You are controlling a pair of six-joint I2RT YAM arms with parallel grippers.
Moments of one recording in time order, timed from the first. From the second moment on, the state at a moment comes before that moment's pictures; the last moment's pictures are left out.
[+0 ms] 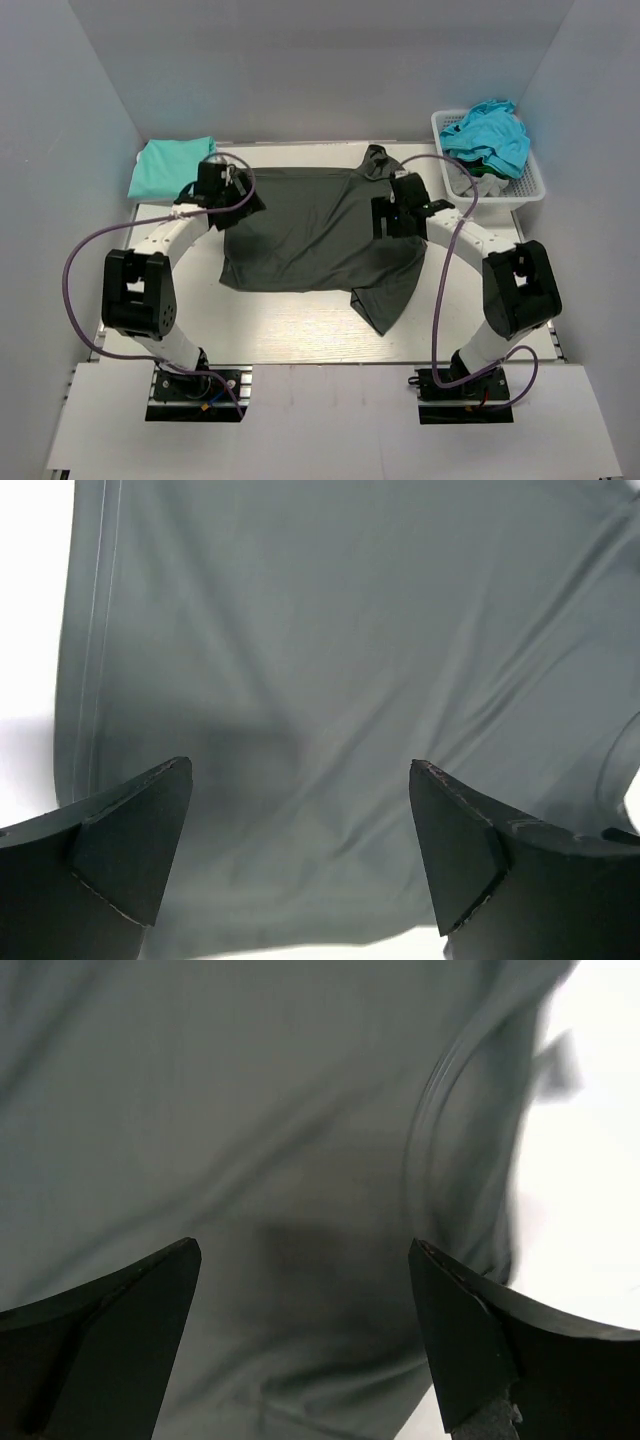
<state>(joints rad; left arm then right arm) -0.15 1.63 1.16 -0.32 0.09 -0.56 0.42 1.64 1.12 -0.37 0.11 0.21</state>
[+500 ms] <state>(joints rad) -0.15 0.99 0.72 -0.60 -0.21 -0.87 0.43 1.15 0.70 -0.41 -0.02 0.33</state>
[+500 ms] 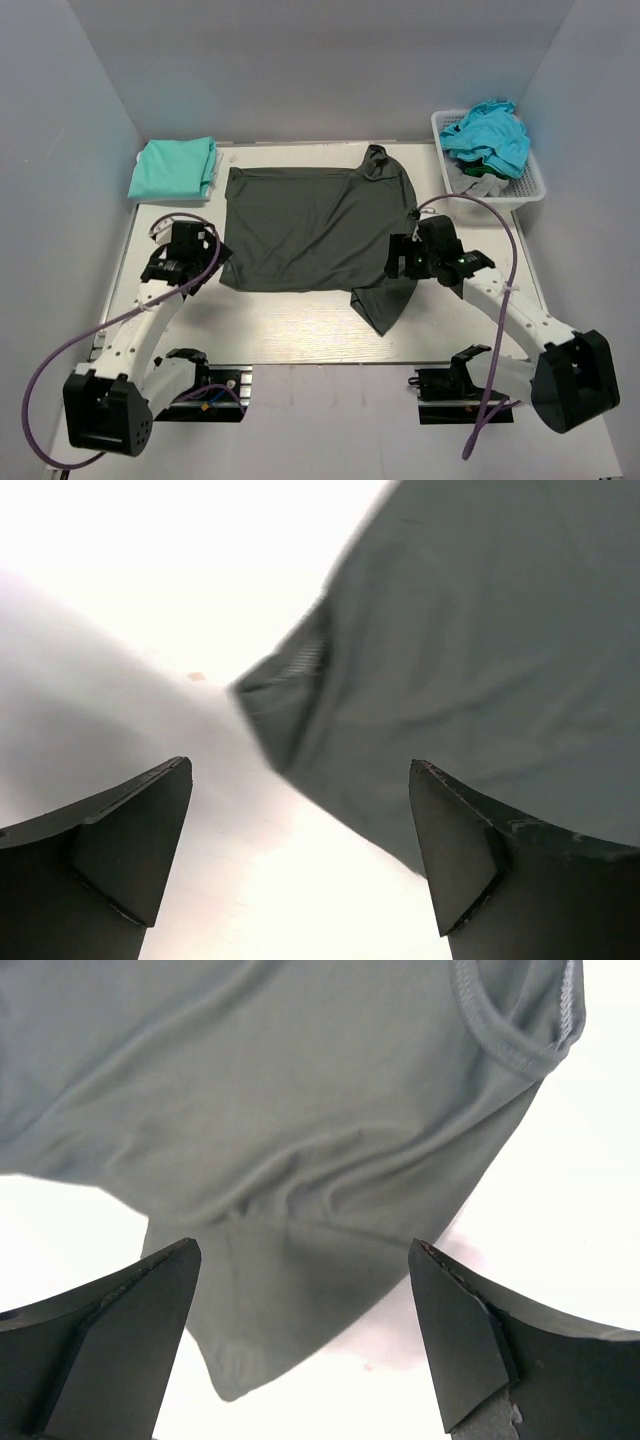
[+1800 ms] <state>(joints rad) -0.15 1.07 0.53 -0.63 -0.27 -1.14 0.98 1.24 0.57 -0.51 0.17 0.81</state>
